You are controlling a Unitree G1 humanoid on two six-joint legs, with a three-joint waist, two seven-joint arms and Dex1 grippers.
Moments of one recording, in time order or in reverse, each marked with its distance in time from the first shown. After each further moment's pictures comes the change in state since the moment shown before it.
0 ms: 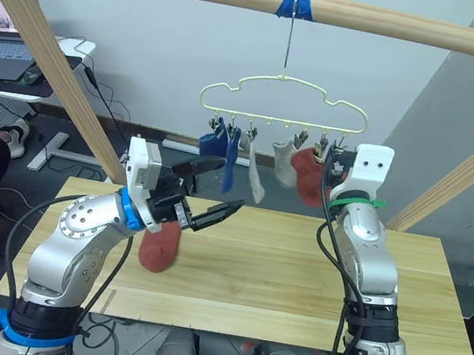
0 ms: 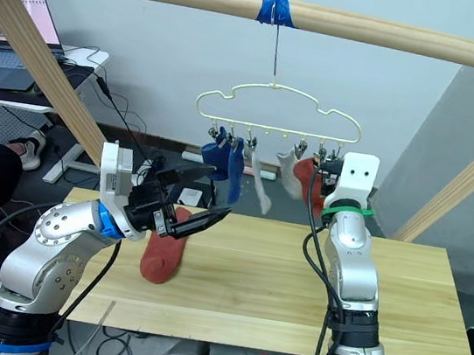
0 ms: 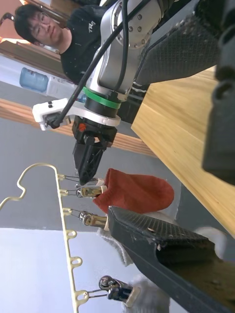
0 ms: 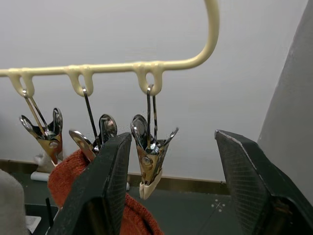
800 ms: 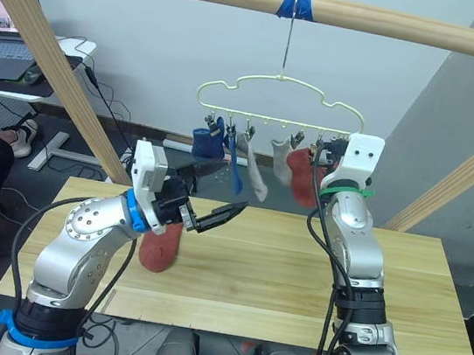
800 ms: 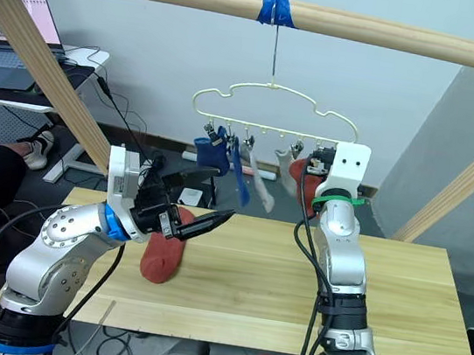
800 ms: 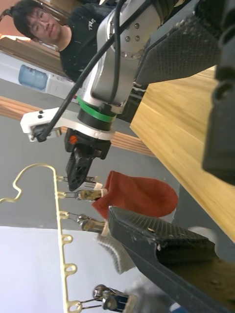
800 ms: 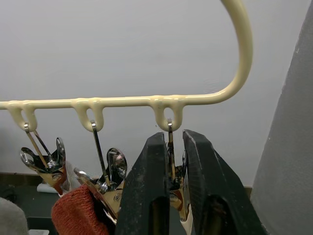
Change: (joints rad) left arm 0.008 -0.013 -0.026 -0.002 0.026 -0.001 0.016; right arm -0.075 0.052 -0.014 0.093 -0.007 -0.062 -0.036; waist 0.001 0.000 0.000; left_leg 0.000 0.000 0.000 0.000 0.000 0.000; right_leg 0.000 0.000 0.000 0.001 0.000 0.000
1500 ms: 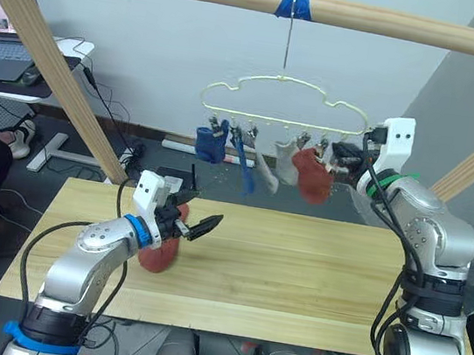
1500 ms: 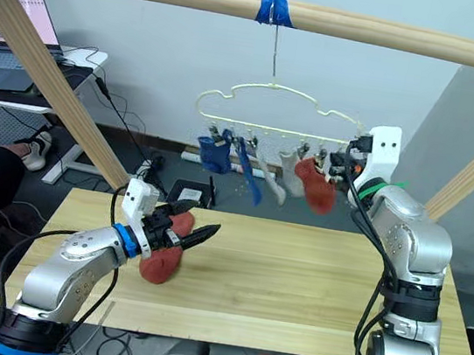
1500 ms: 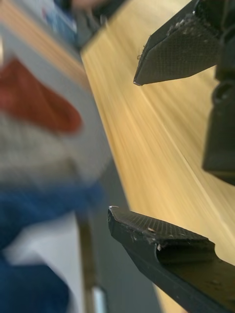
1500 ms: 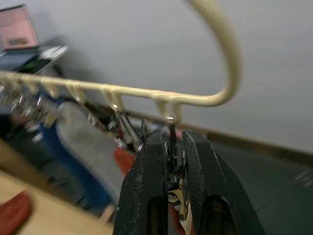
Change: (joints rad) left arm 0.042 -0.022 -0.028 0.311 0.195 0.114 0.209; right arm -0.116 -0.352 -0.157 -0.143 0.497 0.713 0.476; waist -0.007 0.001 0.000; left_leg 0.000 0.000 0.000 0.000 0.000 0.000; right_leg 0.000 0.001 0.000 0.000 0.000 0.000
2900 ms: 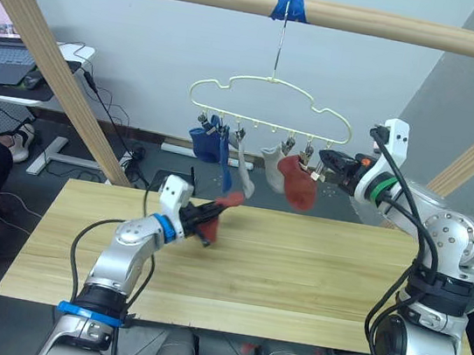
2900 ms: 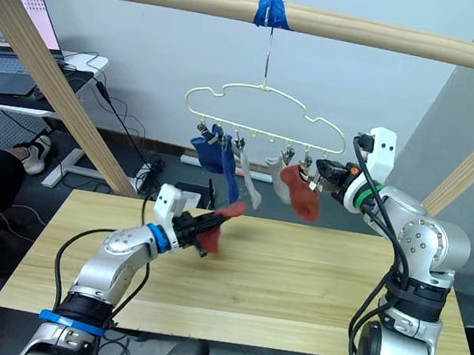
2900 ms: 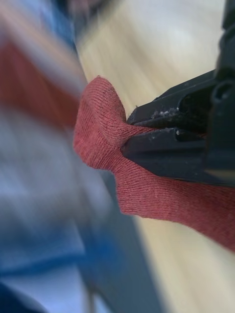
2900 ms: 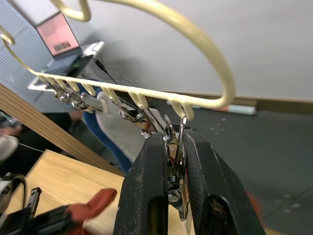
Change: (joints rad) left arm -0.146 -0.140 -0.097 0.140 0.065 -0.242 -0.225; right arm -0.066 0.079 -0.185 -0.011 0.185 0.236 -0.123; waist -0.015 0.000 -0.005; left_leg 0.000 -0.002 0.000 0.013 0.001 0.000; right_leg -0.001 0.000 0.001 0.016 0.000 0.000
